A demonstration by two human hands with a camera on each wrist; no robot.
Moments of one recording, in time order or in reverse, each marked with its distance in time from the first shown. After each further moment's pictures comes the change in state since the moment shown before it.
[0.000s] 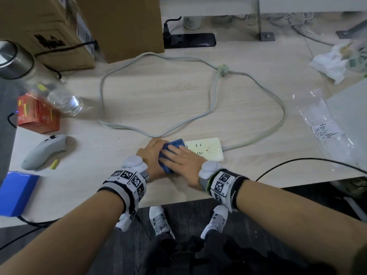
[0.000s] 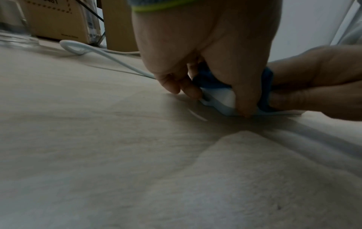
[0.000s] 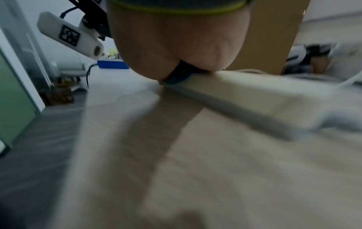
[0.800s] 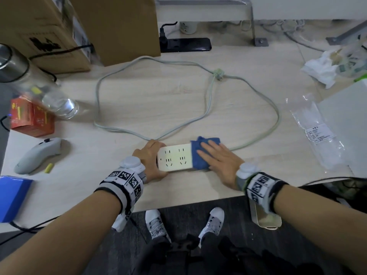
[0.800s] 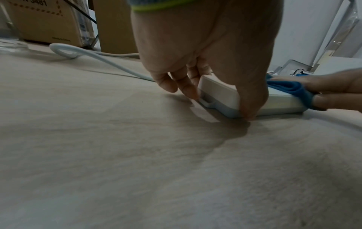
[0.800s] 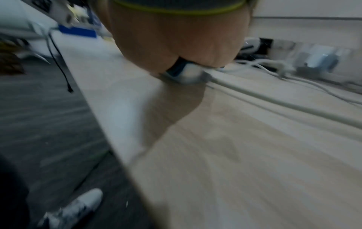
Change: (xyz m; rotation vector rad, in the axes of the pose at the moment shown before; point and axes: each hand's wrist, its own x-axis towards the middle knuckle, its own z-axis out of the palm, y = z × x) left_hand 0.009 -0.001 -0.004 0.125 -0.037 -0.015; right_hand -0.091 0.059 -0.016 -0.087 0.002 0.236
